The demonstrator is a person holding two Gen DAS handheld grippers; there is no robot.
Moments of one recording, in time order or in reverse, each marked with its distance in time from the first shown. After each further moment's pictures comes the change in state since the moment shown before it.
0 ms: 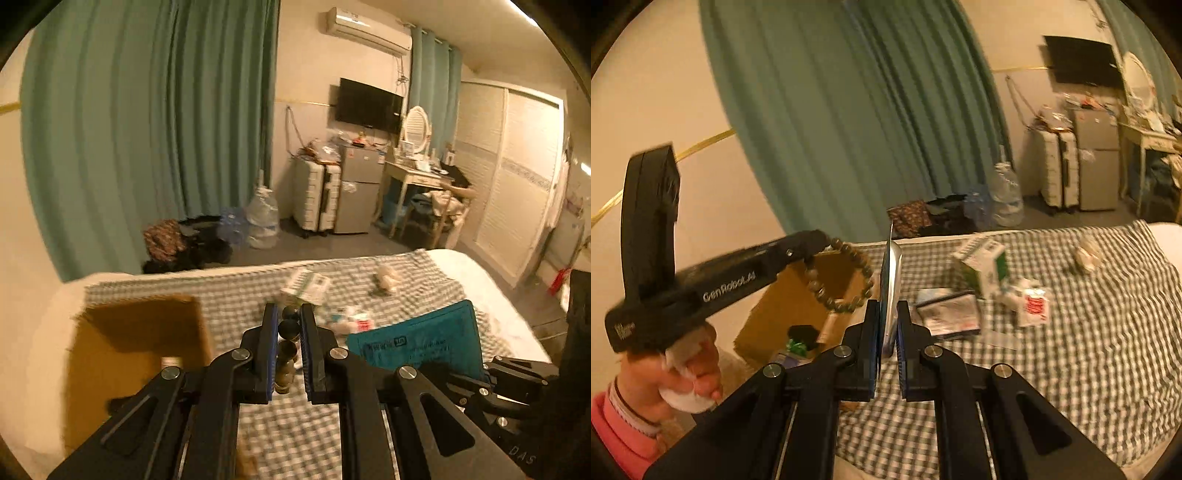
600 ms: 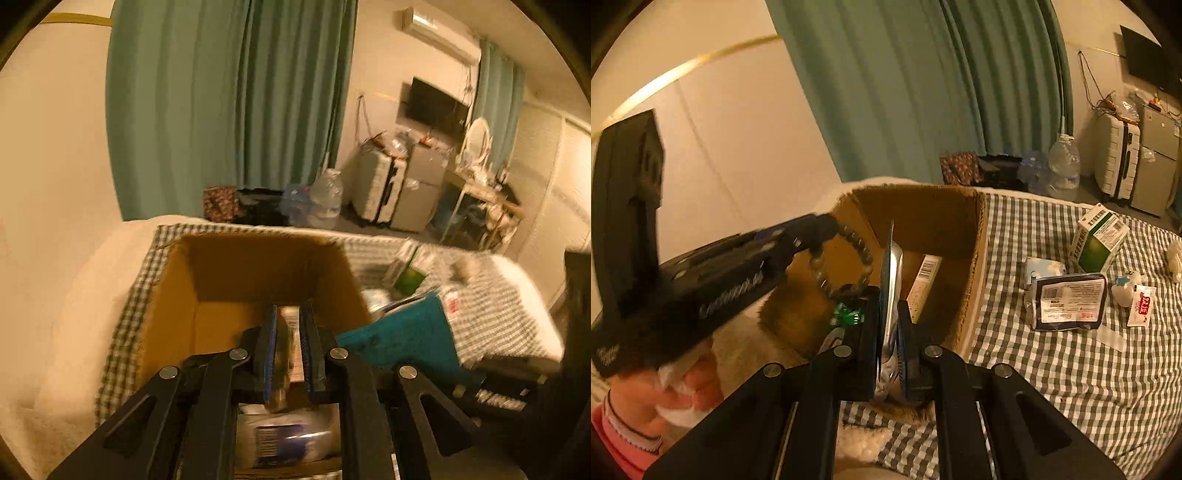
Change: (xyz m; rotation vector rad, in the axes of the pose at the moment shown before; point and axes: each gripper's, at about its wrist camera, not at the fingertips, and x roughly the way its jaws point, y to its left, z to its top) left arm 0.013 0.146 -0.080 -0.152 0.072 0.168; right arm 0.155 0.118 -0.030 -0.124 0.236 0.066
